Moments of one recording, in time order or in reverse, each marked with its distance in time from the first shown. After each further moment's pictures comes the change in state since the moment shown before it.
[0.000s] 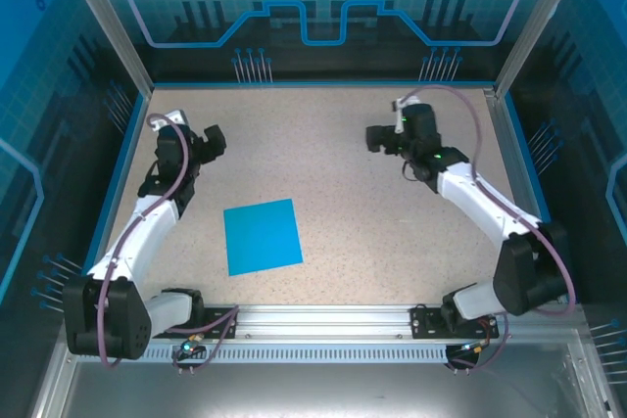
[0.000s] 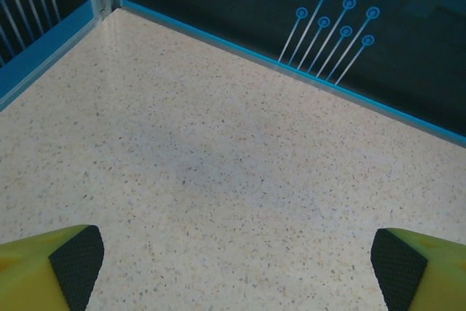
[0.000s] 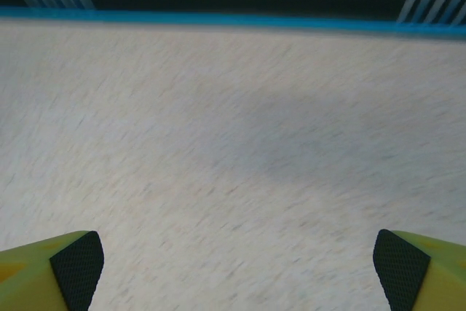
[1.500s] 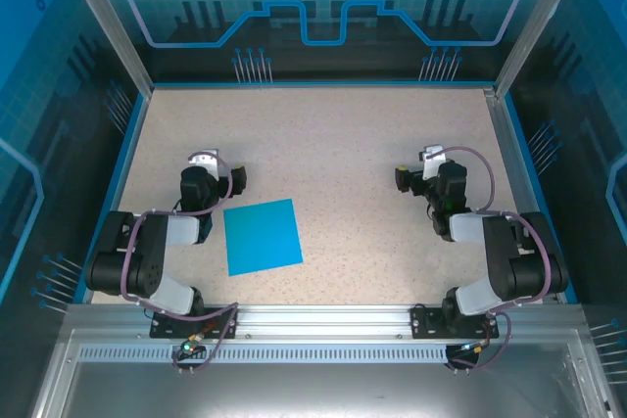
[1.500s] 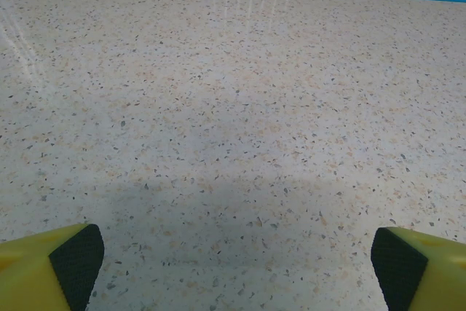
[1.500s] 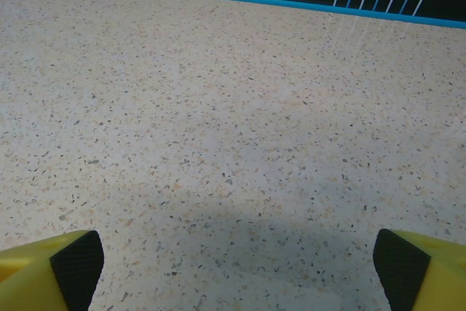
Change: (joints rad) left arm 0.000 0.336 -0.467 0.893 0.197 0.313; right arm -0.323 0.017 -0.698 0.946 -0.188 -0.269
